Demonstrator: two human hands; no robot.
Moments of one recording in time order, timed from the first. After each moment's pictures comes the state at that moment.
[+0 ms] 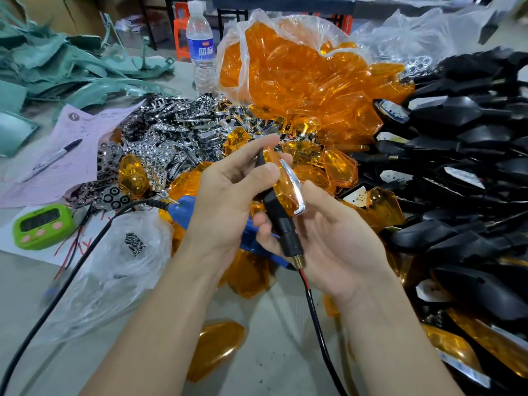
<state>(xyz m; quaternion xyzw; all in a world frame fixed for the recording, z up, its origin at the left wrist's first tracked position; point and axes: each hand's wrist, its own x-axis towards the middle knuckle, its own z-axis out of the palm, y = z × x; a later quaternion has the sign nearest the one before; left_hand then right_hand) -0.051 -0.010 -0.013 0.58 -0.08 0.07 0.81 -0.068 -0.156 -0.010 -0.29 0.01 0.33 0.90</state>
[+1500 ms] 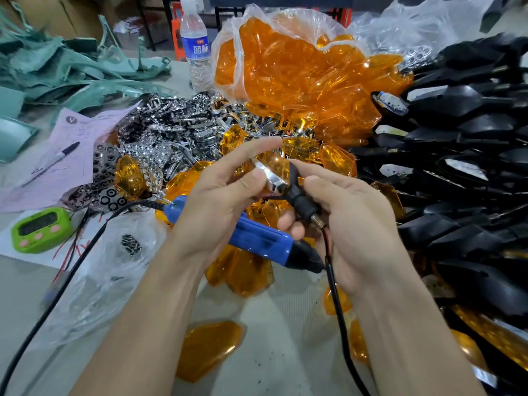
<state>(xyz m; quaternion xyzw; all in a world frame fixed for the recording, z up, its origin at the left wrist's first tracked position) -0.049 0.006 -0.018 0.62 -0.14 0.01 0.77 -0.072 -0.166 0.006 -0.54 -0.01 0.10 0.84</state>
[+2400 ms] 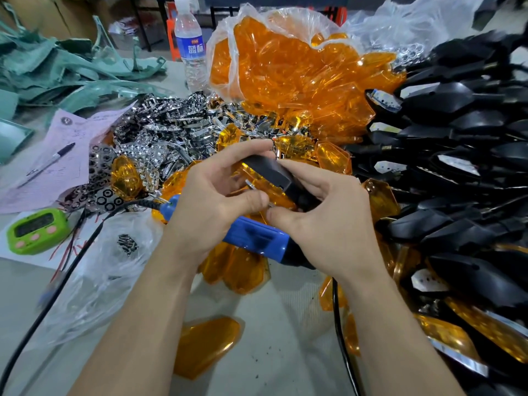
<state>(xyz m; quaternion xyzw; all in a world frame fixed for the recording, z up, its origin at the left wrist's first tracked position) -0.045 0.010 -0.027 0.67 -0.20 0.09 0.71 -0.067 -0.168 -0.013 -0.80 -0.18 -0.14 0.56</state>
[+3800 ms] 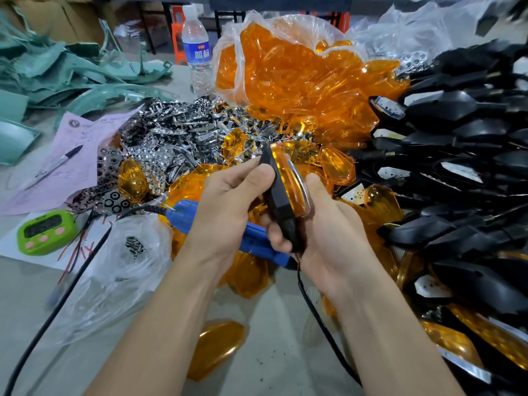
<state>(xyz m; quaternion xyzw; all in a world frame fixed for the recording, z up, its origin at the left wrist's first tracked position) -0.056 -0.013 -0.020 0.61 -0.10 0.04 0.79 -0.069 -0.152 -0.019 -0.50 0.02 0.15 0.85</state>
